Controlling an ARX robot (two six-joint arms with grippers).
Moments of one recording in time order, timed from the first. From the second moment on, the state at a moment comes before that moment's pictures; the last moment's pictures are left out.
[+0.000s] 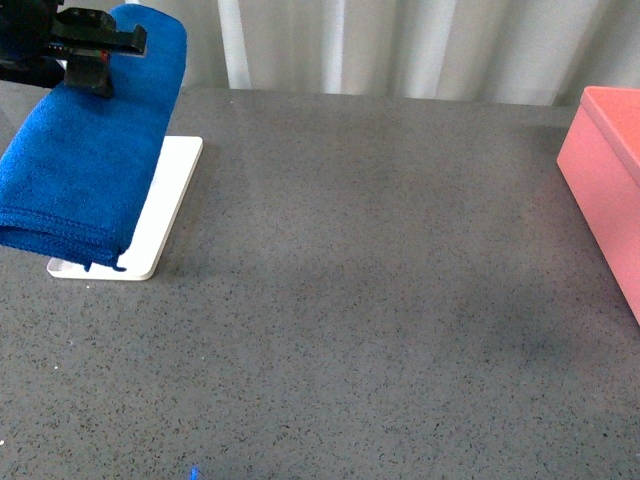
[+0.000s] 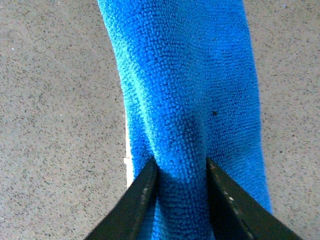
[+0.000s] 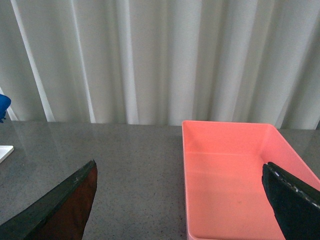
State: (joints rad) left arm -0.04 1.99 1.38 -0.23 -0.06 0.05; right arm 0.00 0.00 0.02 0.00 0.00 -0.01
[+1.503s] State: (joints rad) left arm -0.35 1.42 1.01 0.22 0.52 -0.49; right arm -0.05 0.49 0.28 -0.25 -0.09 0.26
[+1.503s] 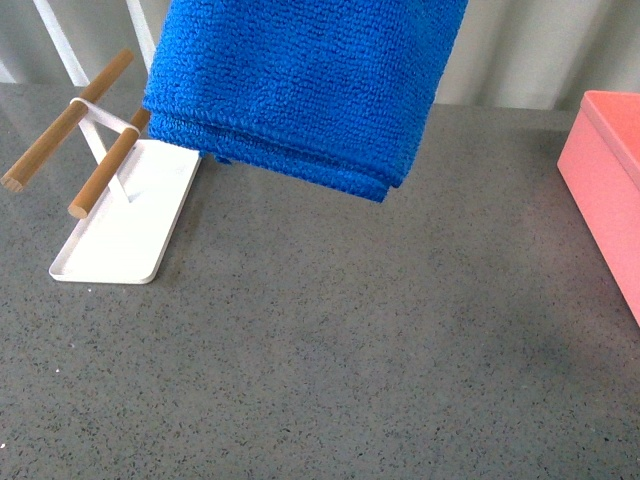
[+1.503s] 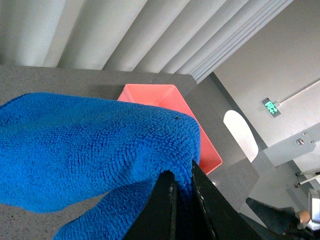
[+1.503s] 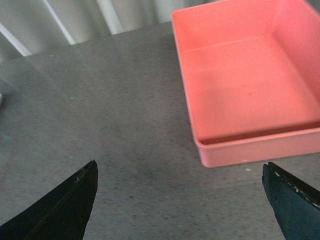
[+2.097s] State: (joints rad) left arm -0.35 1.42 1.01 0.22 0.52 -0.49; right arm 0.20 1.32 0.75 0.13 -0.60 0.11
